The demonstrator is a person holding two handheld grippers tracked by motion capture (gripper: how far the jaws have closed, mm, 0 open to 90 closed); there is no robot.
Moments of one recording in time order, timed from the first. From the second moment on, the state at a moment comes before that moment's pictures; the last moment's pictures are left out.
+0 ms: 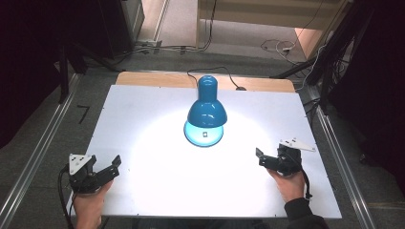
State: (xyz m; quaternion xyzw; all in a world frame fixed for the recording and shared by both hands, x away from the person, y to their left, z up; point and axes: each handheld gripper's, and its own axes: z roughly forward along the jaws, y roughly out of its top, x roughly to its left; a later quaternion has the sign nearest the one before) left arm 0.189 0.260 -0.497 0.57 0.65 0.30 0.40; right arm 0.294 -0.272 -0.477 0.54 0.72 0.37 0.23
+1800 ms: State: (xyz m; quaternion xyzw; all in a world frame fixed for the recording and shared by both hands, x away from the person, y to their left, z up) left arm 0.190 0.262 -0.499 0.57 0.65 0.29 0.40; right arm 0.319 -0.207 -0.487 0.51 0.74 0.39 0.22
